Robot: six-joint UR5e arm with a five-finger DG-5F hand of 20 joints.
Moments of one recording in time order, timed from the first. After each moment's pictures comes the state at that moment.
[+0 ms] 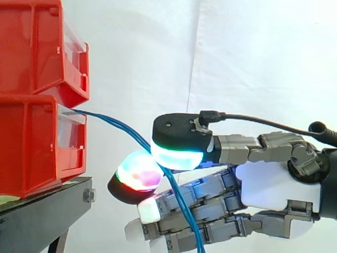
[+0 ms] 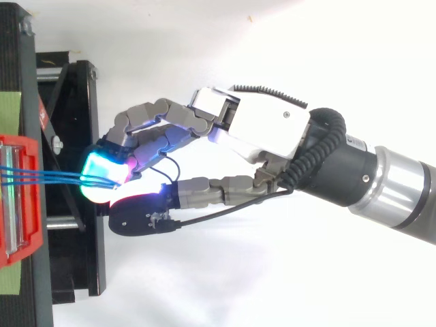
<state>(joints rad) 0.22 -2.36 -1.25 -2.55 -0.99 -0.14</state>
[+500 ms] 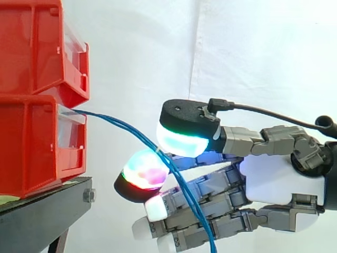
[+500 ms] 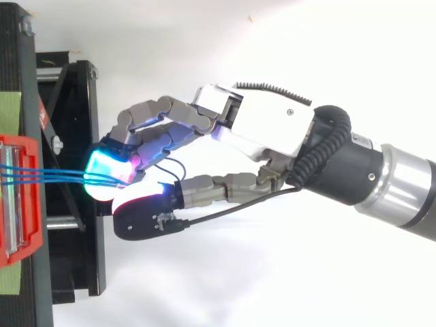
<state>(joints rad) 0.21 -2.34 -1.25 -2.60 -0.99 -0.14</state>
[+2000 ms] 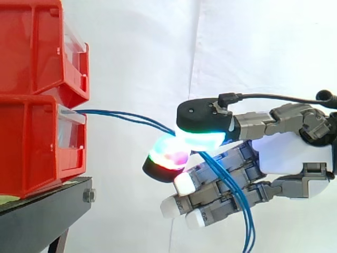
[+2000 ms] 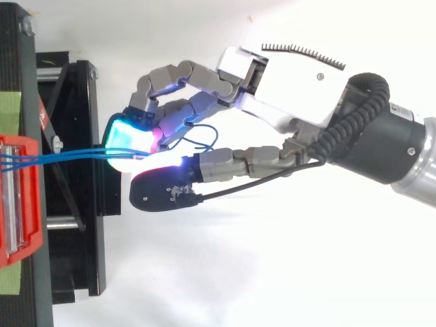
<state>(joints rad) 0.19 -2.27 -1.25 -2.76 -0.99 -0.14</state>
